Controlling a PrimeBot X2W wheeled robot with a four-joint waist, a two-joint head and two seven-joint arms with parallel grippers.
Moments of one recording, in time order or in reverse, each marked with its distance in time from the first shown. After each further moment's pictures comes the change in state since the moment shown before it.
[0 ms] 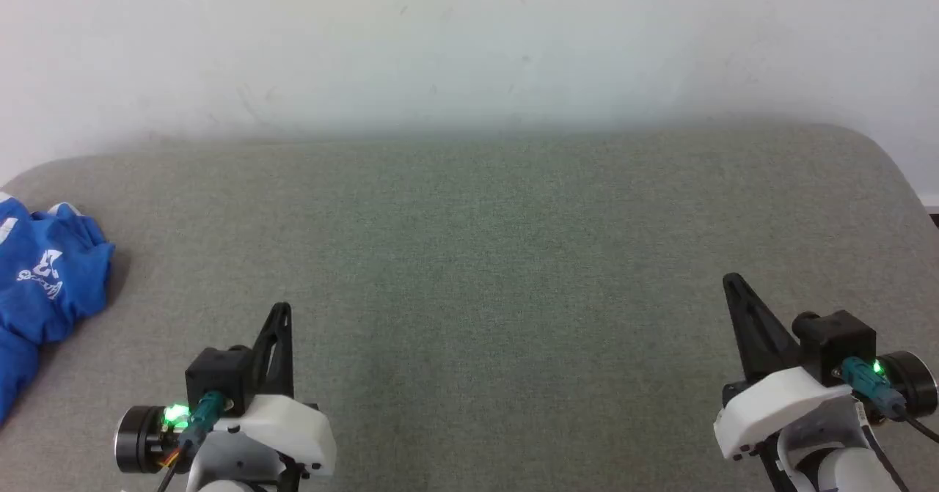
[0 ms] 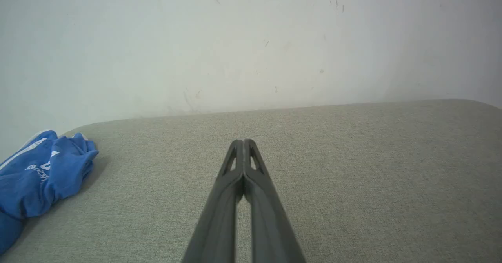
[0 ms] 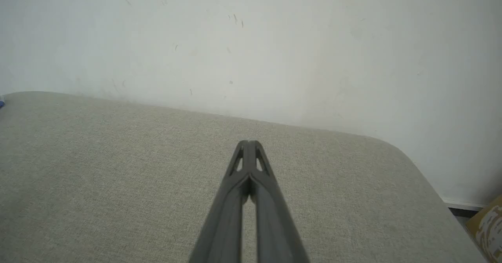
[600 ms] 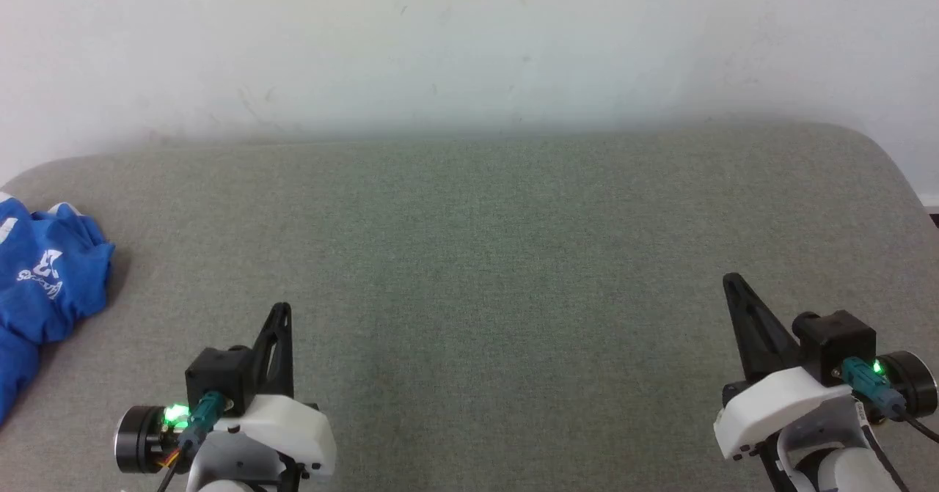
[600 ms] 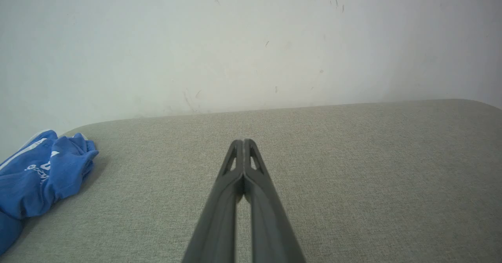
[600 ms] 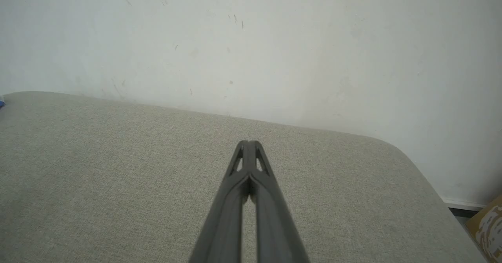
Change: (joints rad) left arm 0.000 0.000 0.000 0.000 0.000 0.000 0.000; right arm 0.000 0.000 0.000 0.000 0.000 0.000 0.000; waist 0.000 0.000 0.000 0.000
